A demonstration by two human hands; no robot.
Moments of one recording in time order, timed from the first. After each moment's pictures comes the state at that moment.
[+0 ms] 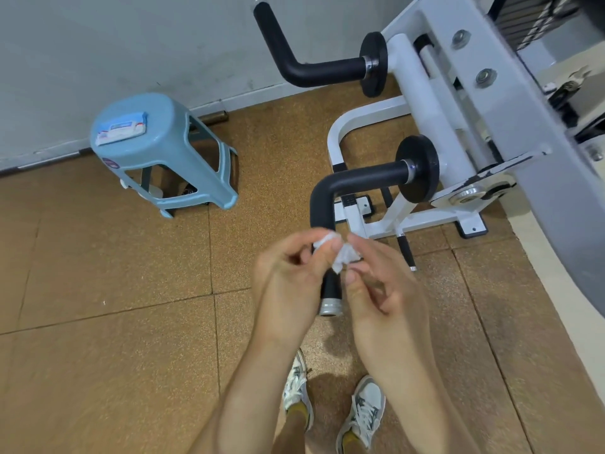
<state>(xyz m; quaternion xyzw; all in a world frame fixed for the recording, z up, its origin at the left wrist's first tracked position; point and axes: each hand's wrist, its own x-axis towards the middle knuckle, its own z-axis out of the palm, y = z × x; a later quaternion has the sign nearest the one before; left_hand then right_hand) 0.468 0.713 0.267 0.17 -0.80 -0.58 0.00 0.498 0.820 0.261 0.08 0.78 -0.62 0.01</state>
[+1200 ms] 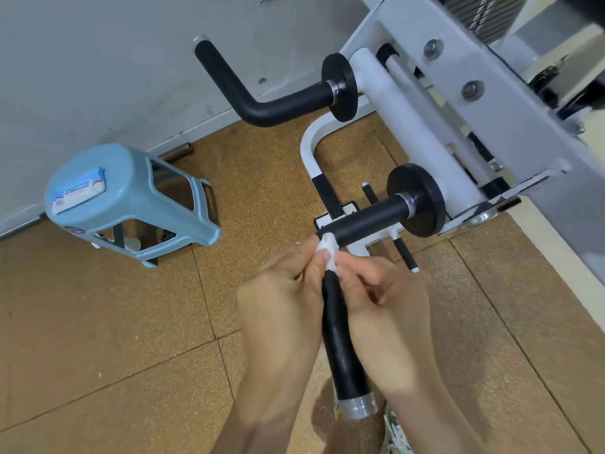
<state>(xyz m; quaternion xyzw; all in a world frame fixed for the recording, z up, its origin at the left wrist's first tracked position) 0.395 0.705 0.271 0.09 -0.91 -0.41 0.02 0.423 0.796 0.255 0.22 0.74 -0.63 0.00</state>
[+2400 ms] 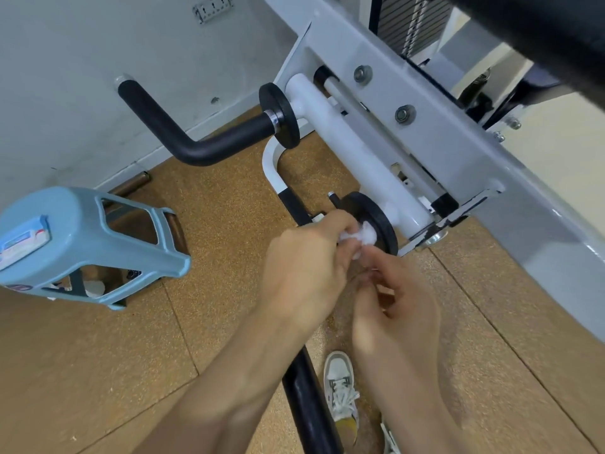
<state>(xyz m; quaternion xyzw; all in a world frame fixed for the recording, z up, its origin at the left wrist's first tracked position) 0.319 0.765 0.265 -0.19 -0.93 -0.28 -0.11 0.405 0.831 0.244 0.32 0.75 -0.57 -0.11</state>
